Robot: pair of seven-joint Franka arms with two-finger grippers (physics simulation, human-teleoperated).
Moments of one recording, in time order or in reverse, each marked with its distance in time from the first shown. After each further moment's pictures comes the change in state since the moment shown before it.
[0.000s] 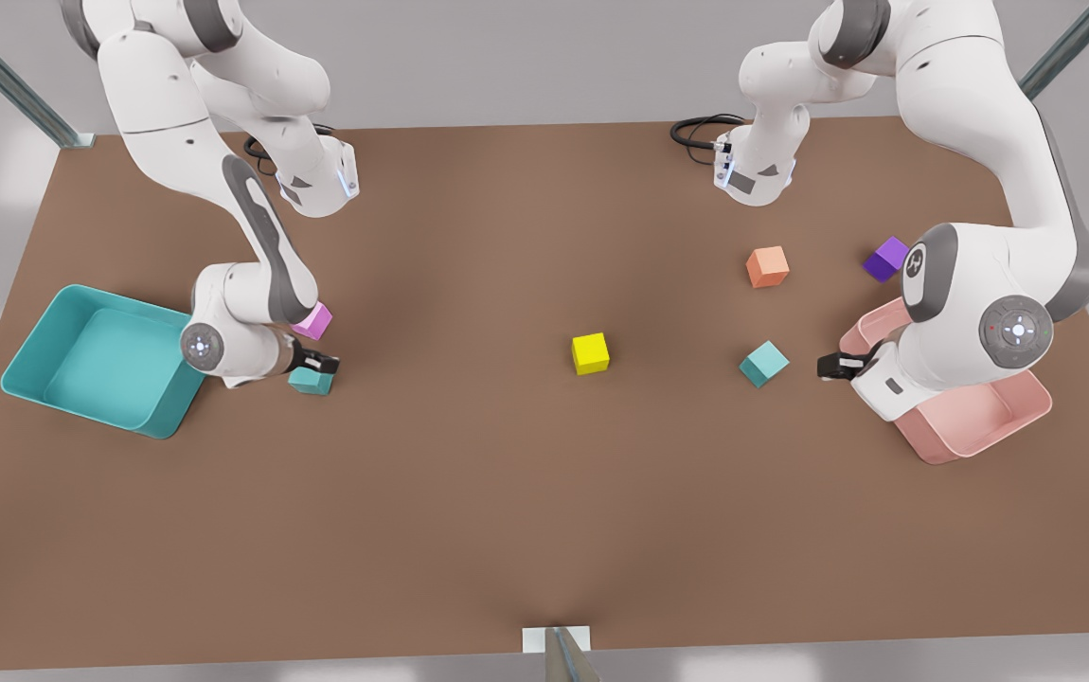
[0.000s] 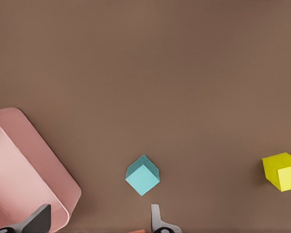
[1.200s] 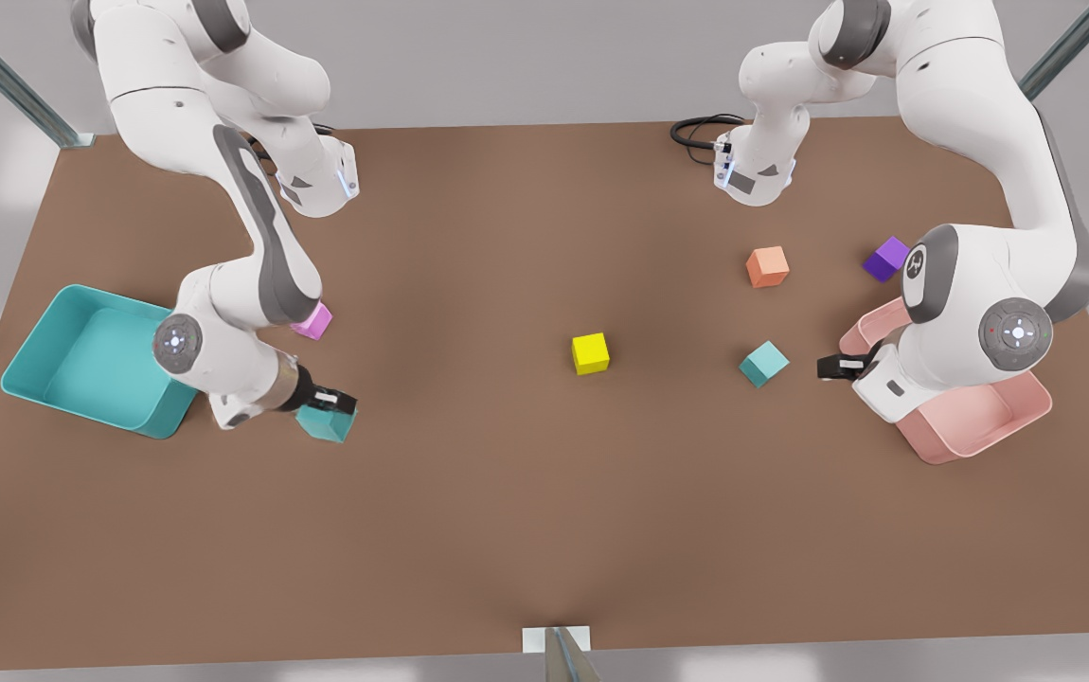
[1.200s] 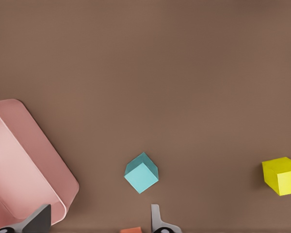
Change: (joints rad) left arm 0.001 0.002 0.000 0.000 -0.001 -0.011 -0.043; right arm 0.045 0.040 0.161 0.492 0.032 -0.121 -0.010
